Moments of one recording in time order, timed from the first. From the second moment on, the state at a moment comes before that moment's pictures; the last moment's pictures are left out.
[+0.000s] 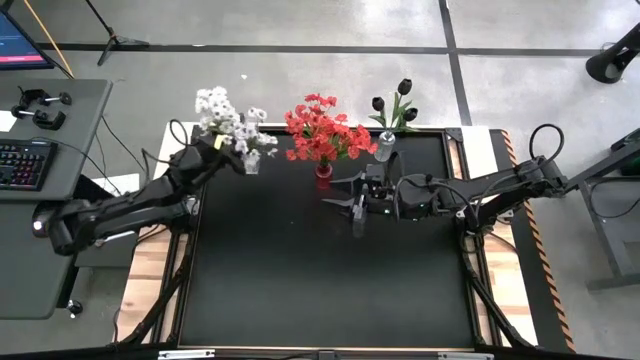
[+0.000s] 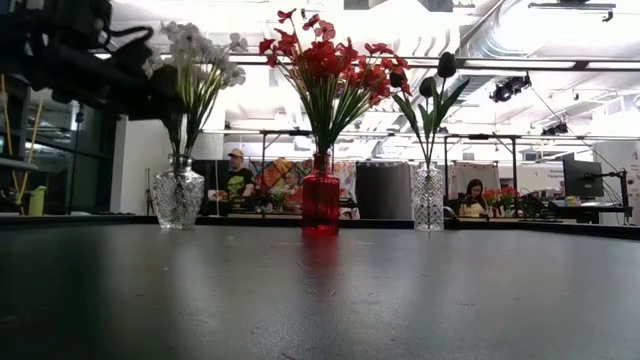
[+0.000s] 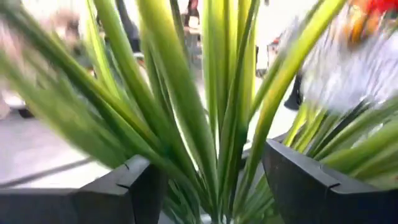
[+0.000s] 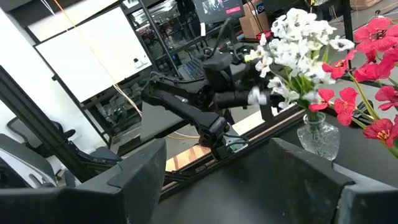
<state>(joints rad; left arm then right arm) 0.59 0.58 0.22 0.25 -0.40 -0.06 0.24 1.38 1.21 0.09 0.42 0.46</state>
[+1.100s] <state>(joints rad) 0.59 0.69 0.60 0.06 -0.43 0.05 0.24 1.38 1.21 0.09 0.41 0.46</state>
